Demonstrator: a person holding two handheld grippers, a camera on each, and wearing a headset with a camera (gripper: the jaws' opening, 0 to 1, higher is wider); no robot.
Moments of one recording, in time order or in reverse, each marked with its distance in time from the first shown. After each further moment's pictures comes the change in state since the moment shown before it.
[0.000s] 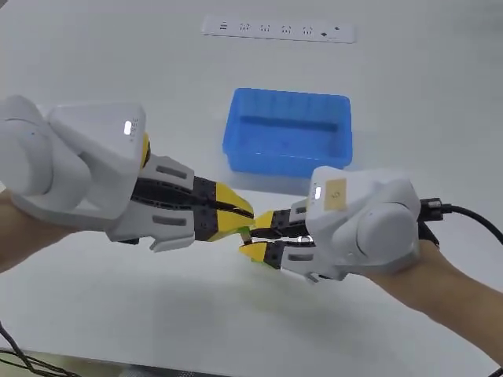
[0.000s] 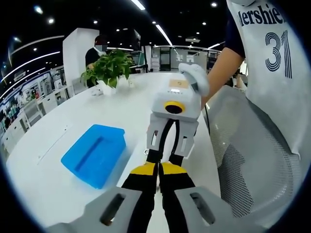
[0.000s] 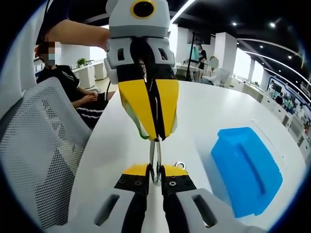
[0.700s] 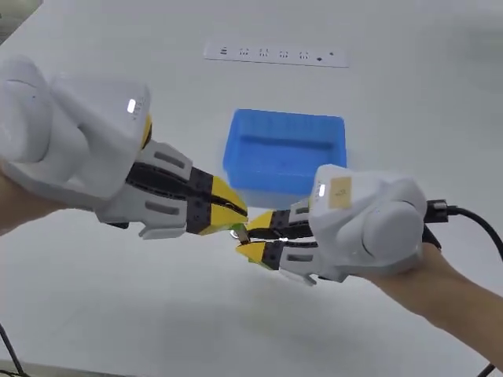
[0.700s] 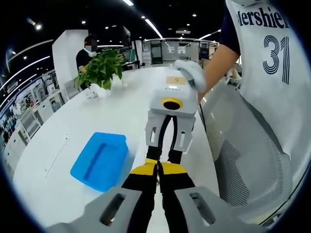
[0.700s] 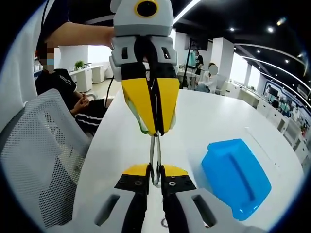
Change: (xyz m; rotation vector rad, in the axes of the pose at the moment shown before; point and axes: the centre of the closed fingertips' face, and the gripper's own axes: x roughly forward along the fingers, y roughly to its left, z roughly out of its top) left arm -0.017 0.005 0.024 0.087 0.066 -0.046; right arm -0.017 -0.008 0.026 -0.013 -0.043 -0.040
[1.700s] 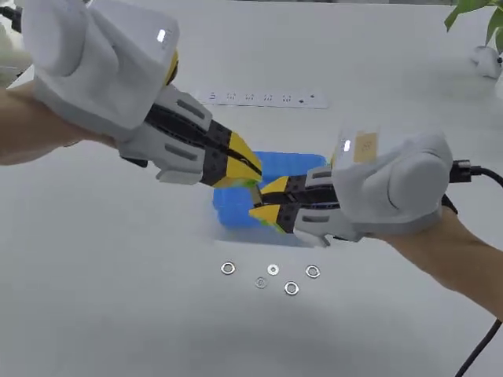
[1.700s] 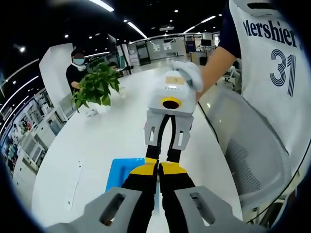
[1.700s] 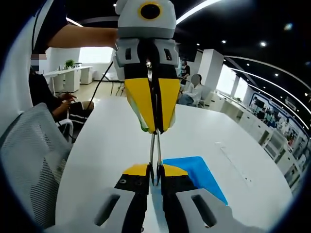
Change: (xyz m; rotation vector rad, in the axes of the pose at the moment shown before) left arm -0.006 0.055 0.063 0.173 0.011 -0.035; right arm -0.045 -0.075 0.038 -0.066 -0.053 -0.155
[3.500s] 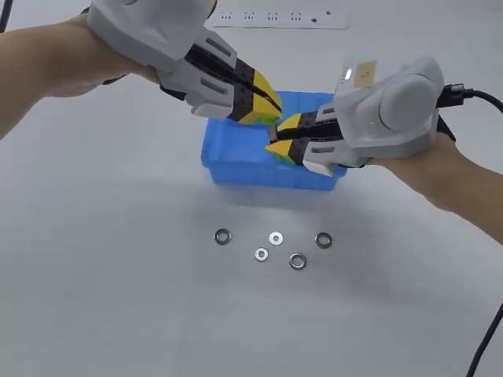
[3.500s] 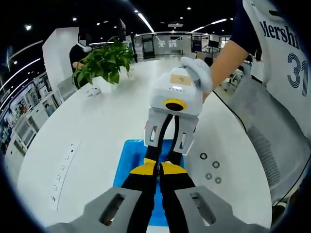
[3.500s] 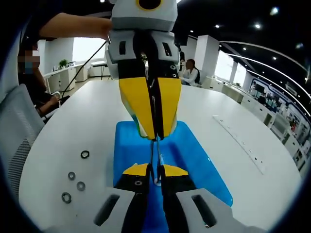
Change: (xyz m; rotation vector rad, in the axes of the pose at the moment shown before) left arm 0.072 0.077 -0.084 -0.115 0.033 -0.033; right arm 0.056 -0.063 -0.091 0.084 0.080 0.020
